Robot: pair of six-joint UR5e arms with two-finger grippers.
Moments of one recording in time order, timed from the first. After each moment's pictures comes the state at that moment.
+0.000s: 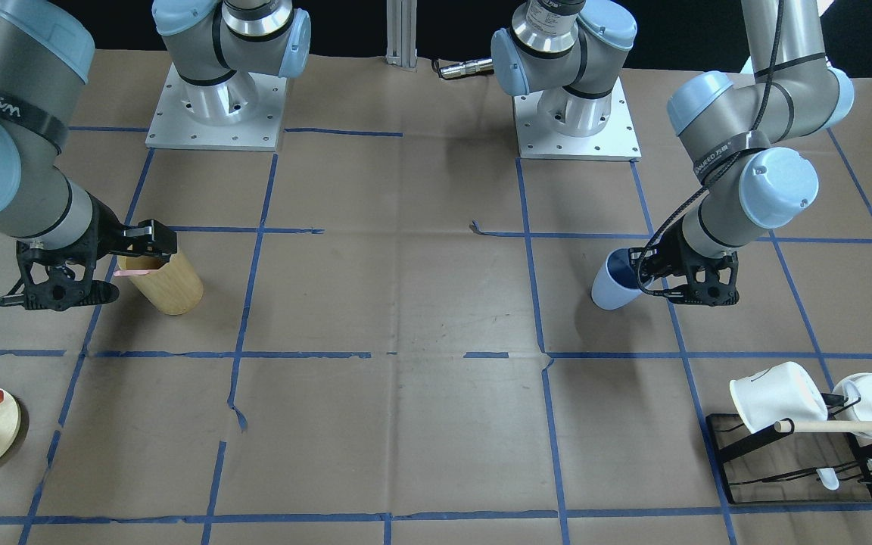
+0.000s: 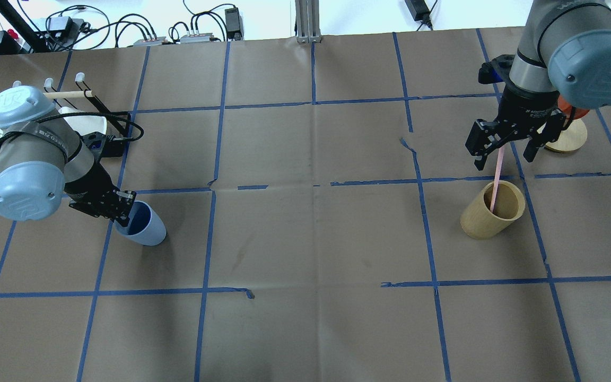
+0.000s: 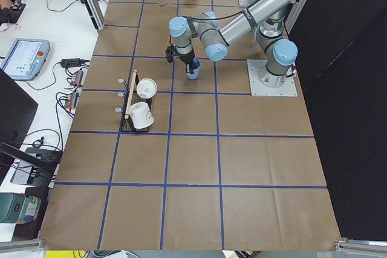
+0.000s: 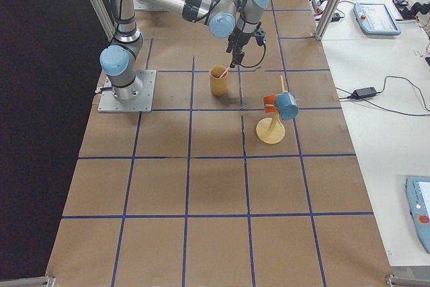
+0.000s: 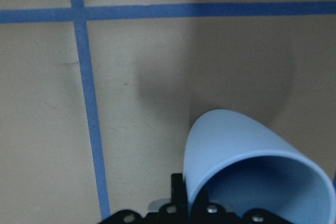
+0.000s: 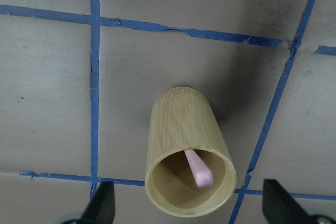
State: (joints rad) left arm -1.24 -1.73 -2.02 -1.15 1.62 0.34; right arm 1.40 -1.37 1.67 -1.61 -1.67 -0.28
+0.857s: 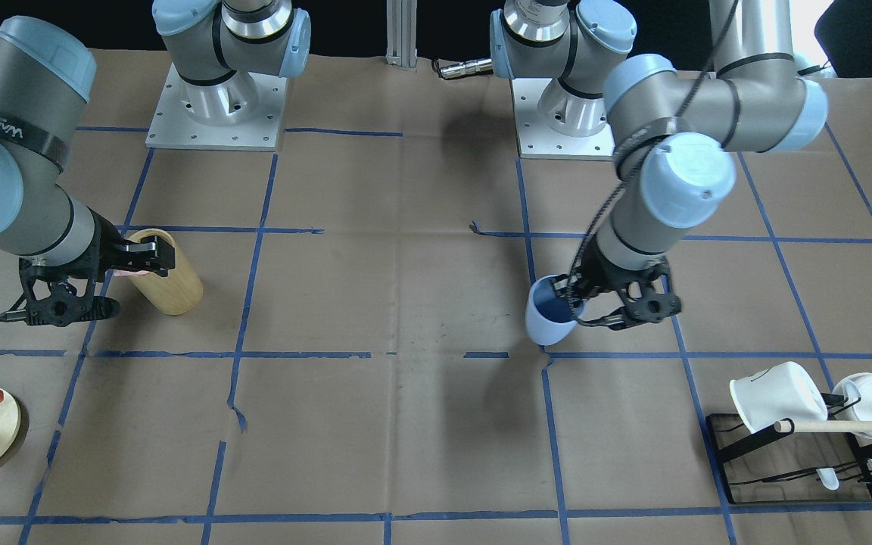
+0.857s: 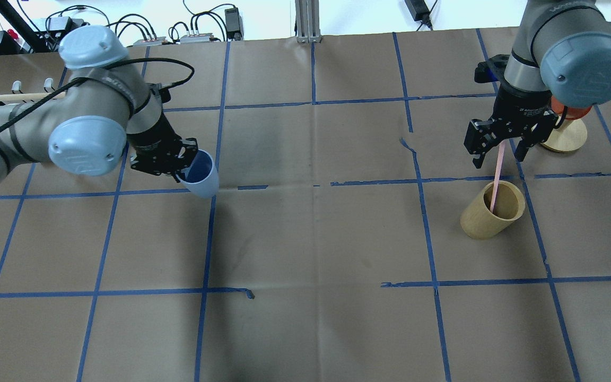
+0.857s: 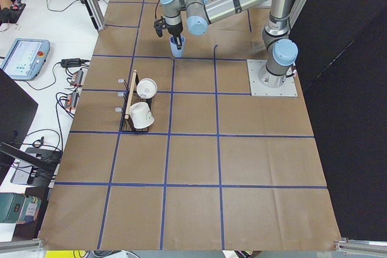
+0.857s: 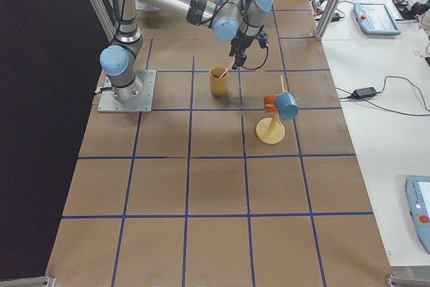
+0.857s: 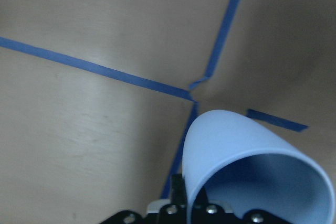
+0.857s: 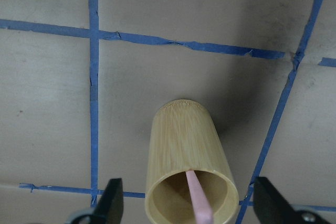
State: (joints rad) left arm -1.57 -1.80 -1.80 -1.21 1.54 -0.32; right arm 1.41 -1.34 1.66 -1.63 -1.66 -0.28
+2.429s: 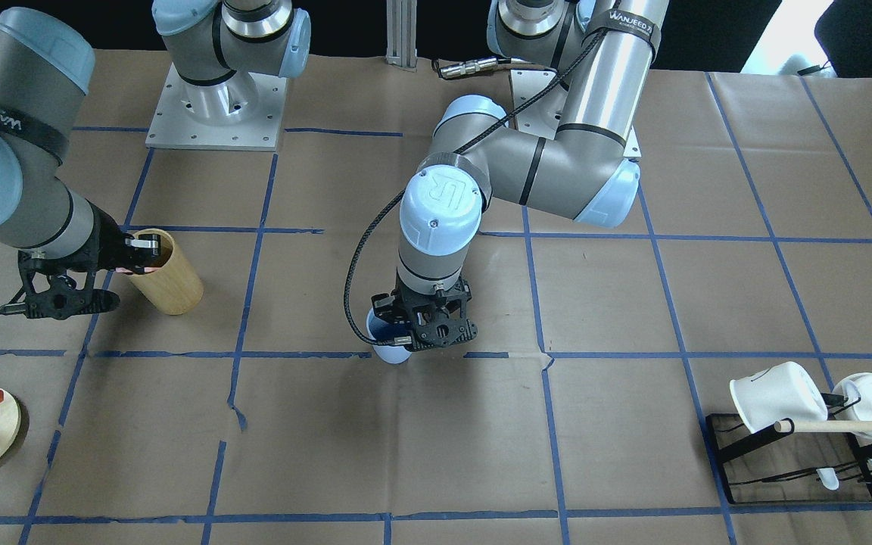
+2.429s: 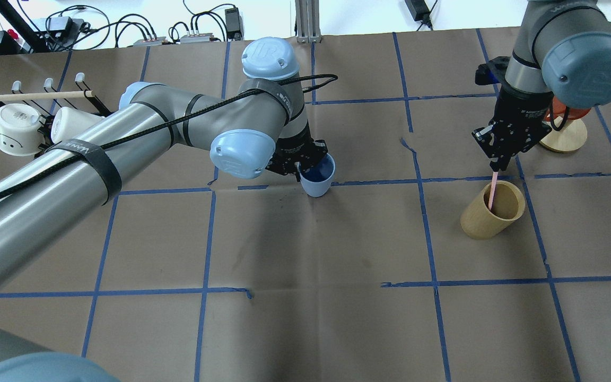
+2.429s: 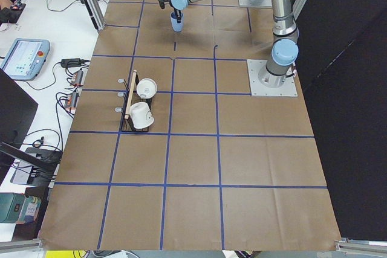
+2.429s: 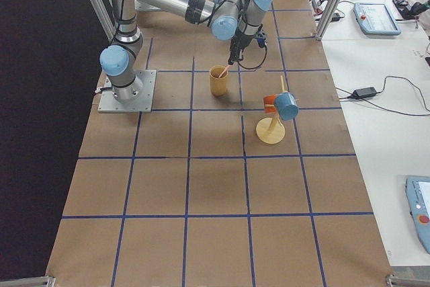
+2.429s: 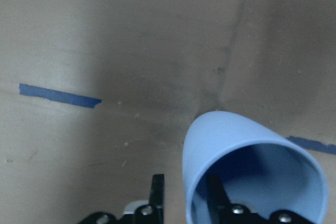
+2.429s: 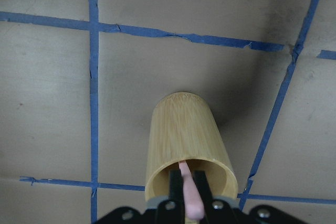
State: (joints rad) left arm -1.90 -2.02 -1.61 -1.13 1.53 -0.54; right arm 1.40 -1.36 1.66 -1.61 -1.67 -0.28
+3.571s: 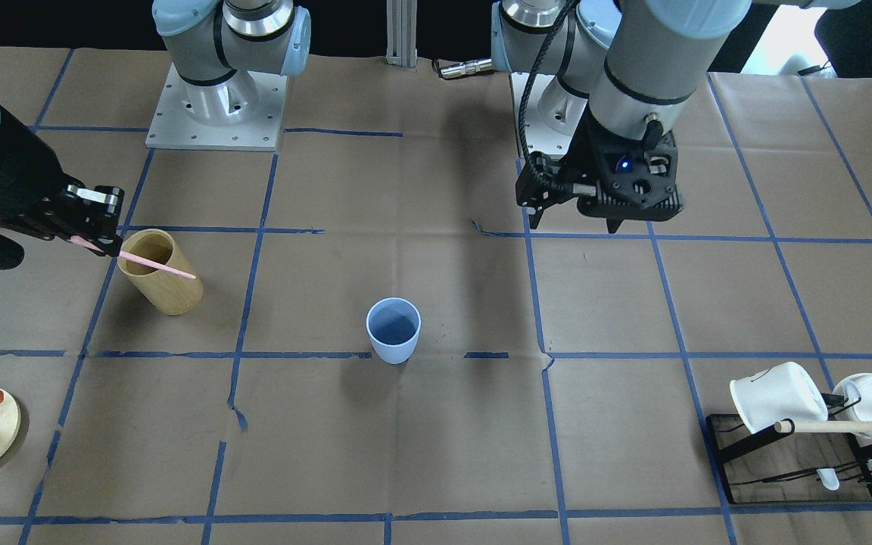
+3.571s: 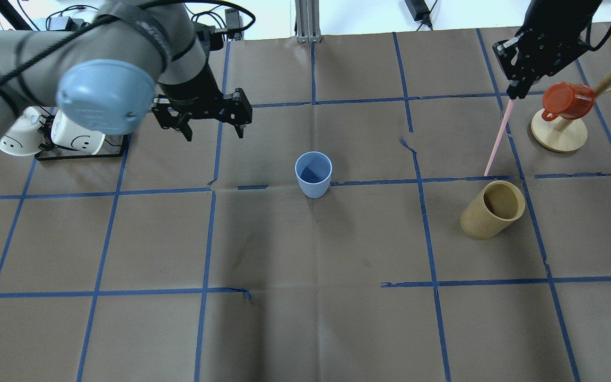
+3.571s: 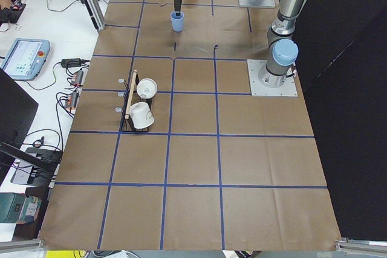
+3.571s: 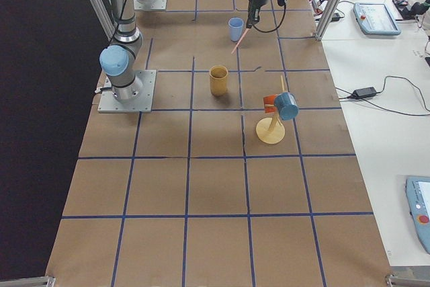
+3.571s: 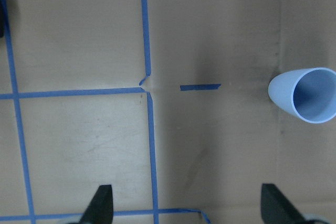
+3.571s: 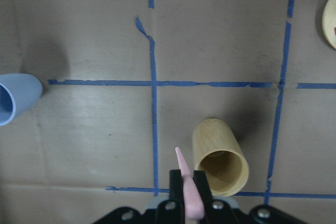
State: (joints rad) left arm -1.62 -1.62 -1.53 -1.55 1.55 -0.01; right arm 1.46 -1.35 1.26 -1.36 -1.46 -0.07
